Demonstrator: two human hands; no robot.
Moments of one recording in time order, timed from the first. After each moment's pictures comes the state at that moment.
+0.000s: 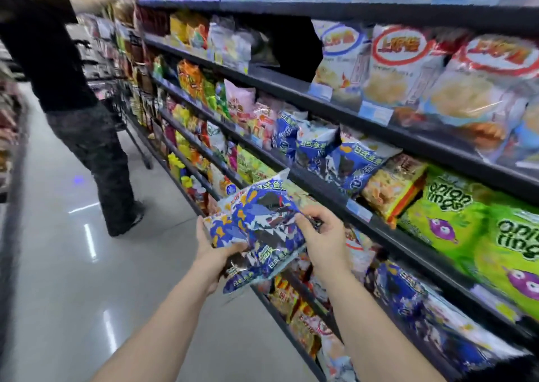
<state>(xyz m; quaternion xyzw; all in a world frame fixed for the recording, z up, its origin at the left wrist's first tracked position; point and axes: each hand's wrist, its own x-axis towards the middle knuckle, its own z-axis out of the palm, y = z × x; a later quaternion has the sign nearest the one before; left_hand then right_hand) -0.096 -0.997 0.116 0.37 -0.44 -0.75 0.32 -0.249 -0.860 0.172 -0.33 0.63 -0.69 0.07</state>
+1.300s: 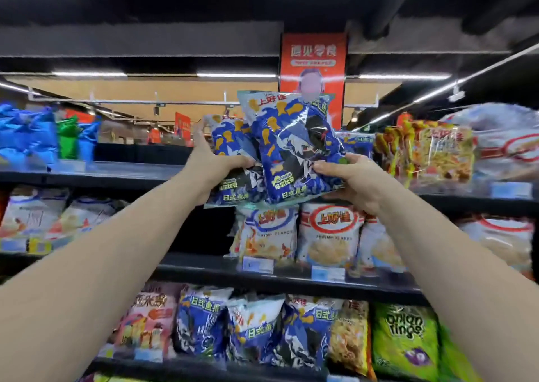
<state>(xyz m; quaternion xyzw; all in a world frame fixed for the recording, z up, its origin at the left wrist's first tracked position) -0.354 -1.256 0.555 -0.10 -0.69 -0.66 0.29 -0.363 -0.995 0.556 -0.21 0.68 -0.69 -0.09</state>
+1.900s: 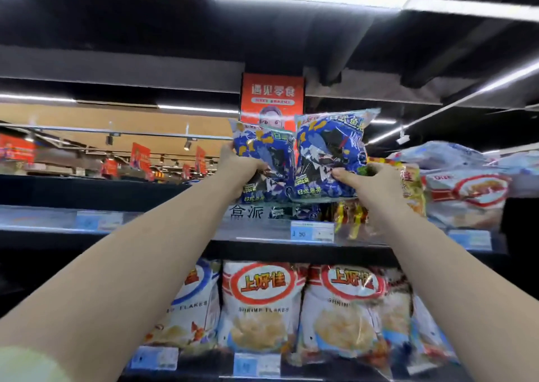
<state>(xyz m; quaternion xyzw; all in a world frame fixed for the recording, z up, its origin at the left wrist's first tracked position) -0.523 -1.070 0.634 -0.14 -0.66 -0.70 0.25 -0.472 -0.842 0.603 -0.10 0.68 -0.61 -0.40</state>
